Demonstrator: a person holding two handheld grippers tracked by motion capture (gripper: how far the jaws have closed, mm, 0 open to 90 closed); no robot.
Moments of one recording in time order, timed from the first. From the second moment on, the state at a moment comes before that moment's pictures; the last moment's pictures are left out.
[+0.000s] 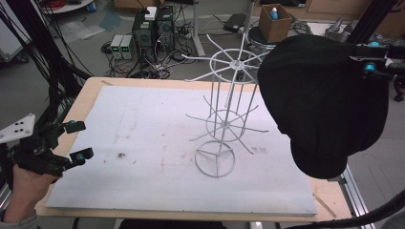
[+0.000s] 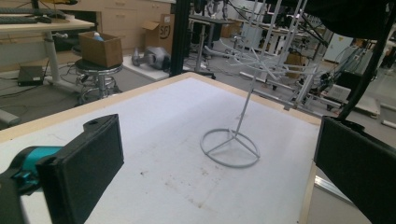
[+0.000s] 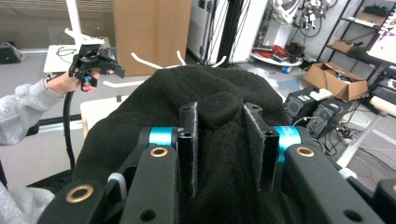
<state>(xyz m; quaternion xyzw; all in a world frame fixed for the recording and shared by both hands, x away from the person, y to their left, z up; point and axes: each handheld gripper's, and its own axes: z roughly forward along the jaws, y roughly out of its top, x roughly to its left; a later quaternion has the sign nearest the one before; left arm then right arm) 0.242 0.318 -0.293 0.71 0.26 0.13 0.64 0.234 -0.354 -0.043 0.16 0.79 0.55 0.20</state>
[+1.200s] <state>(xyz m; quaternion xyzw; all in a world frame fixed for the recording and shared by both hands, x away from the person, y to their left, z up) 0.242 0.313 -0.294 0.71 0.25 0.13 0.64 0.233 -0.346 -0.111 0.16 0.76 0.60 0.19</state>
